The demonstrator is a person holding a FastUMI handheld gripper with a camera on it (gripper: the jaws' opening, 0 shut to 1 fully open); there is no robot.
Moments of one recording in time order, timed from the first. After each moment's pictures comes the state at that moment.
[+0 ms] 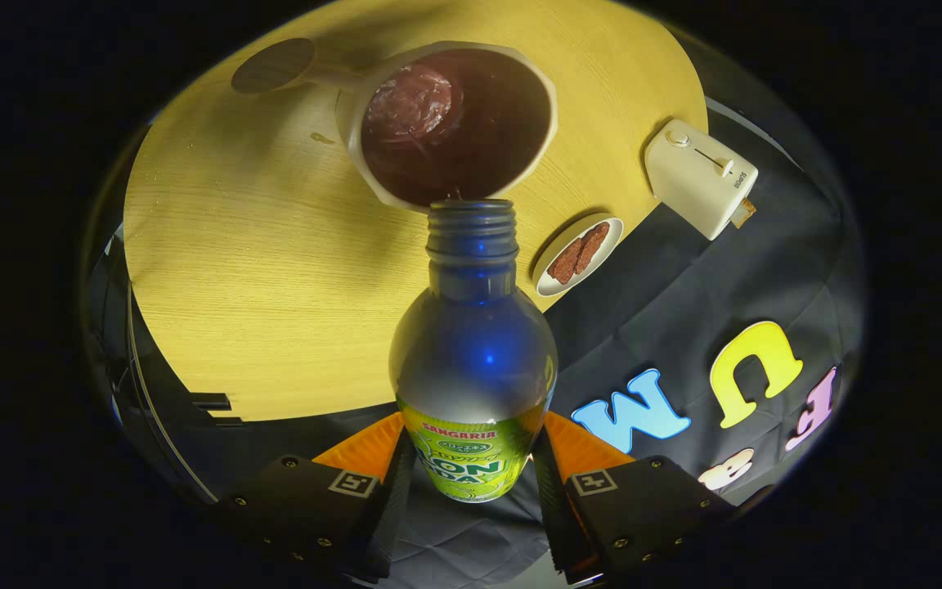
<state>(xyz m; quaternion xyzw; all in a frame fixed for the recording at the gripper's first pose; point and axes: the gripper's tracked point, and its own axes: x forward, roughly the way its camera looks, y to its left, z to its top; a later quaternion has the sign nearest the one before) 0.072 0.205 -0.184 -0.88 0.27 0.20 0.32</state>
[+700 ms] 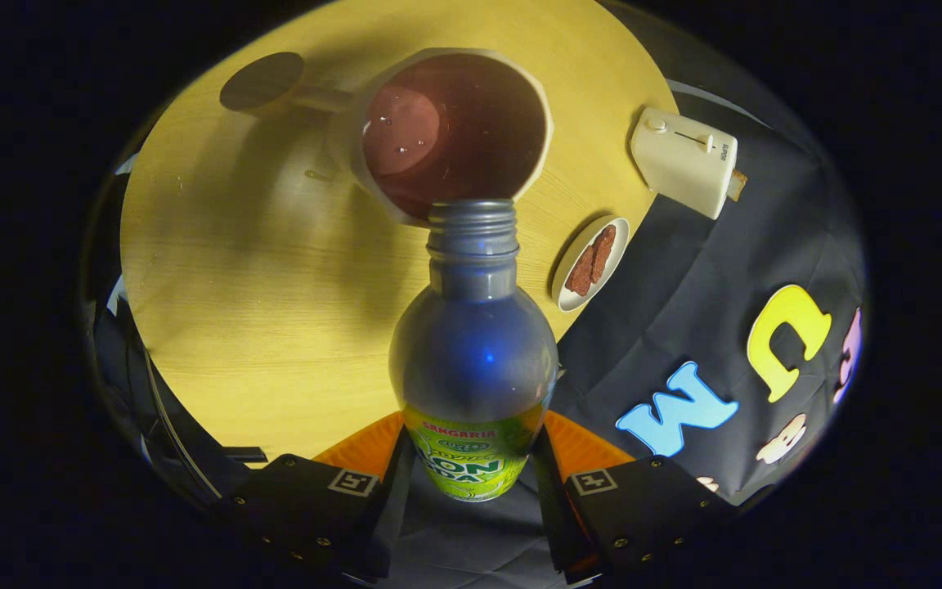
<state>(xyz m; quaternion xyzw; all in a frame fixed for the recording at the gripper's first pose) 0.068 0.192 -0.222 -0.82 0.30 0.25 0.42</state>
